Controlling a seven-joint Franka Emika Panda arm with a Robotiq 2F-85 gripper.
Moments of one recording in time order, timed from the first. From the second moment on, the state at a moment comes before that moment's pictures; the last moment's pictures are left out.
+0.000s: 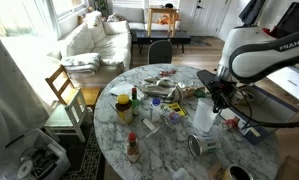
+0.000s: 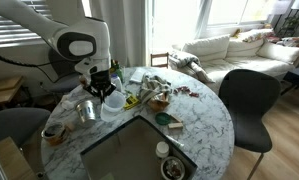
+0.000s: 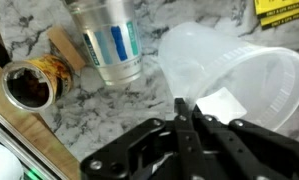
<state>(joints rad) -0.04 0.04 -0.09 -2.31 0.02 2.24 2.06</state>
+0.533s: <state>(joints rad) -0.01 0.04 -0.03 -2.28 -0.15 2.16 2.05</state>
